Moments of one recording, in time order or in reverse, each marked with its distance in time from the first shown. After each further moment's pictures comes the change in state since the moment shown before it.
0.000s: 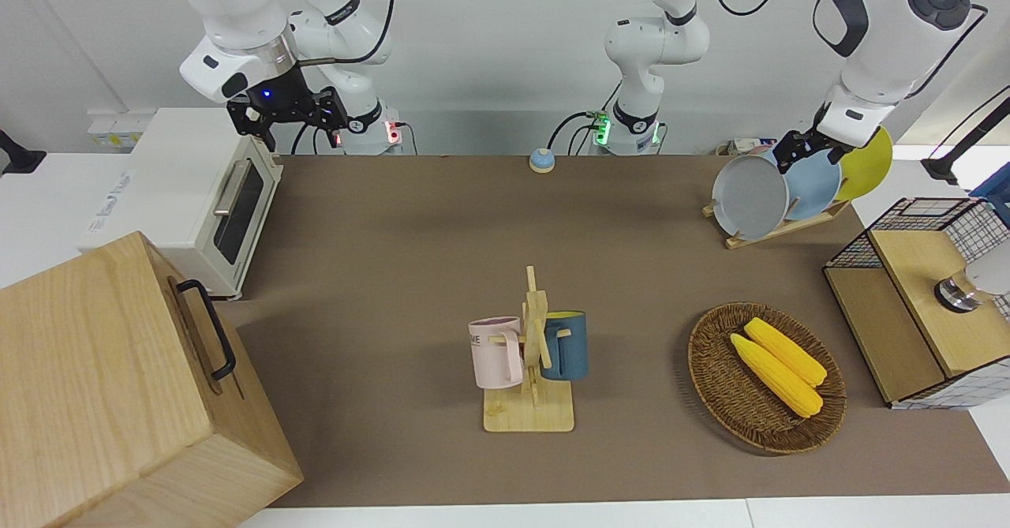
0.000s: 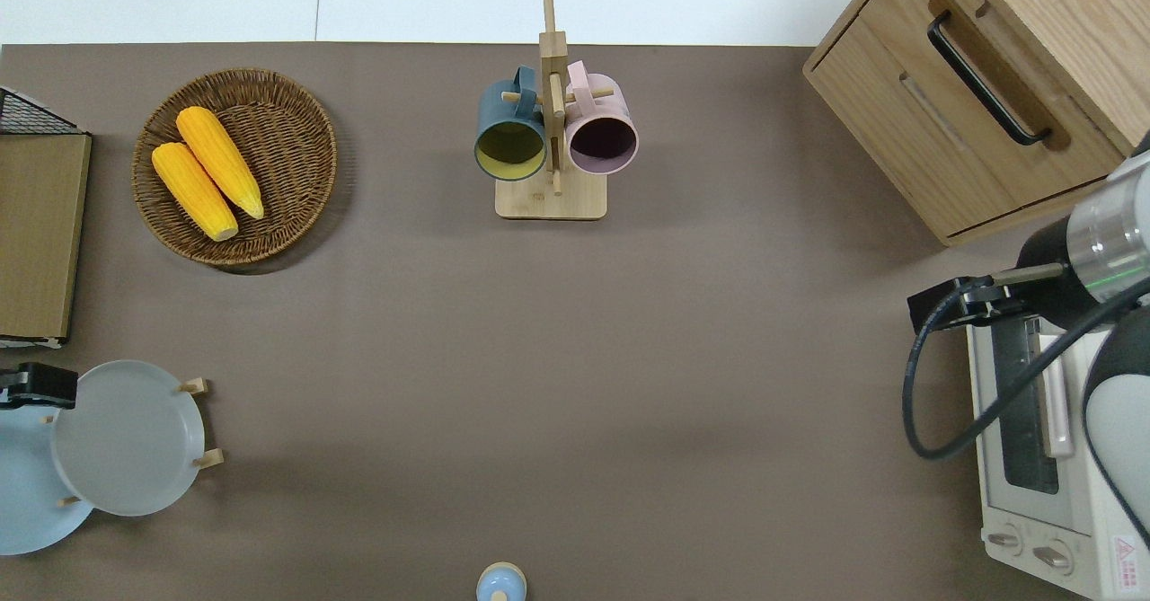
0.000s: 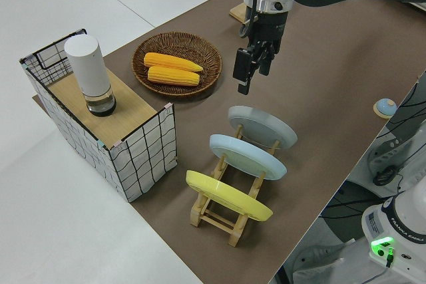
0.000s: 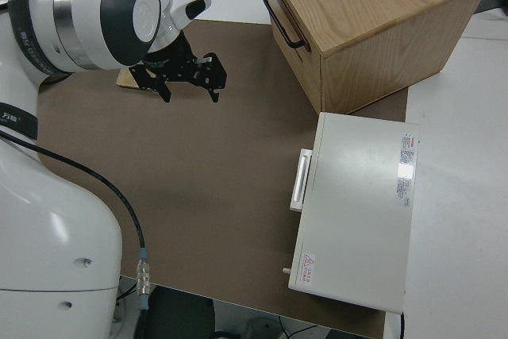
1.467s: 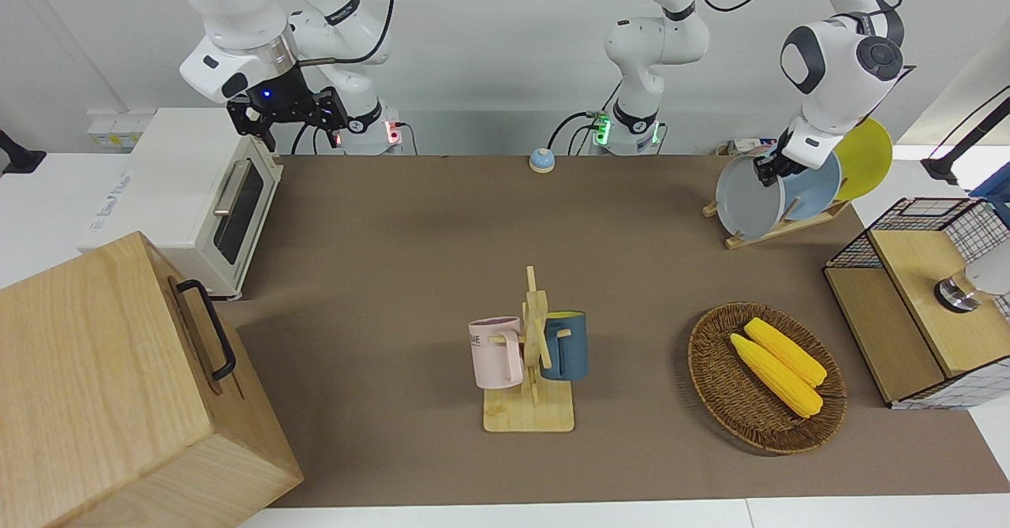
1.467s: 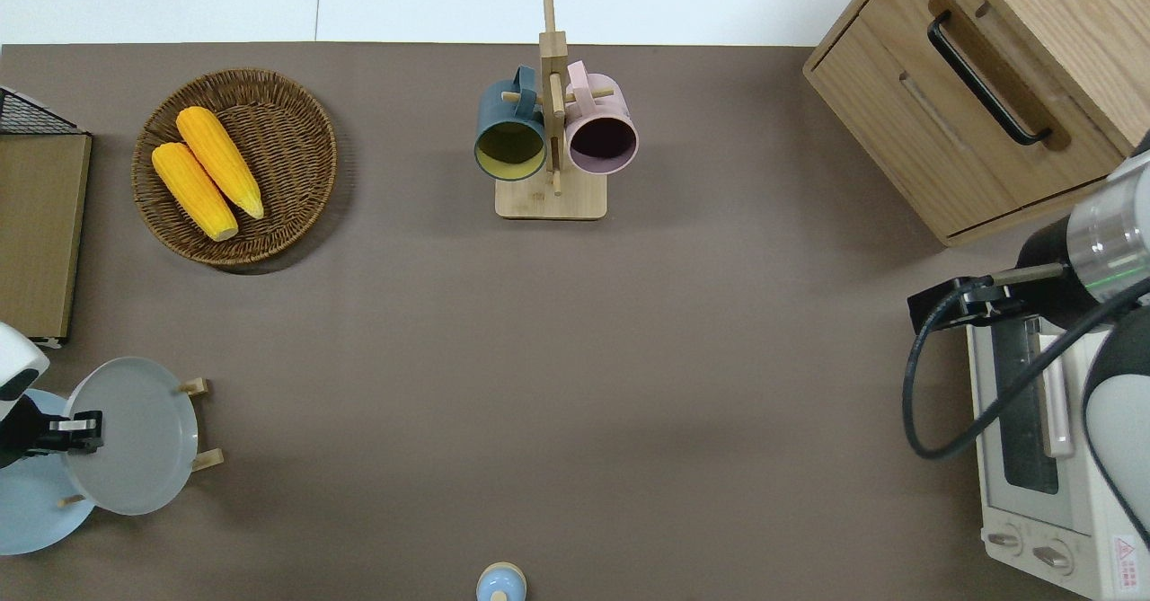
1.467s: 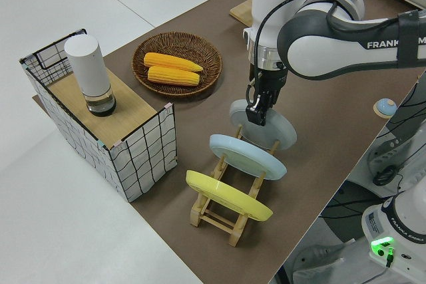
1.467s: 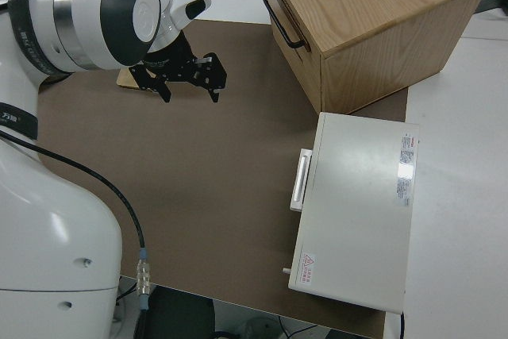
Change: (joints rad) left arm -0.002 -0.061 0.069 -0.262 -0.045 0.176 -0.001; right arm 0.000 0.000 0.000 0.000 0.000 0.000 0.000
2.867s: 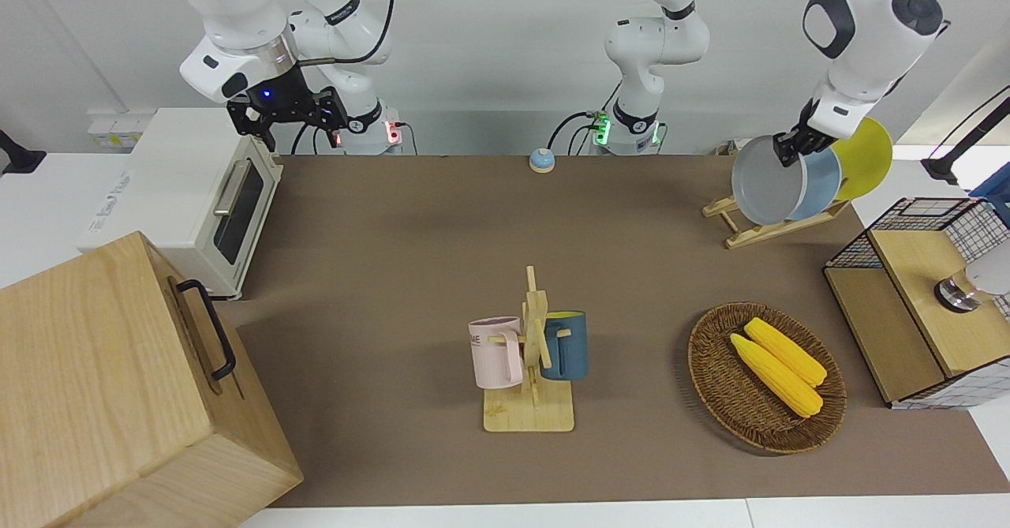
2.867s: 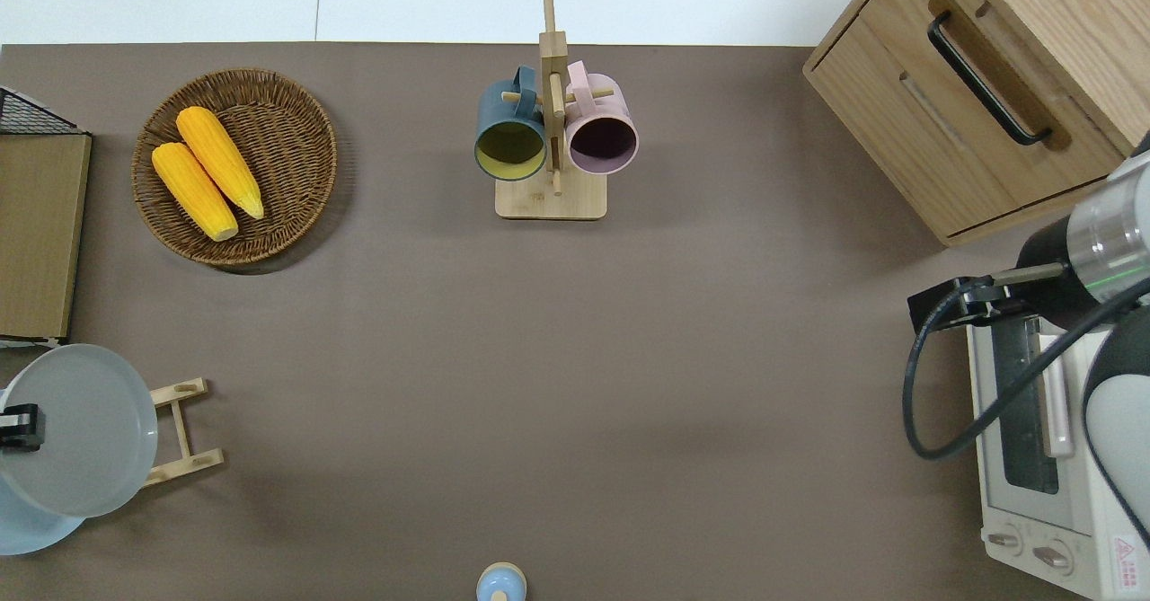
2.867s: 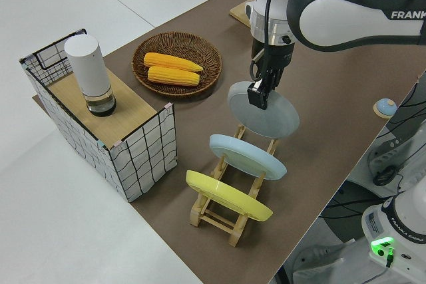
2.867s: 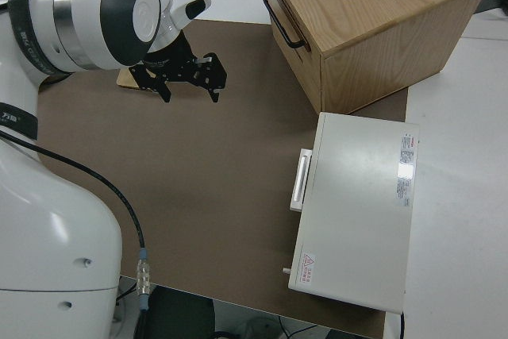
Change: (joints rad) left arm -0.001 -0.029 -0.013 0.185 -0.018 -0.191 -0.004; right arm 0.000 0.000 0.000 0.000 0.000 0.000 0.000
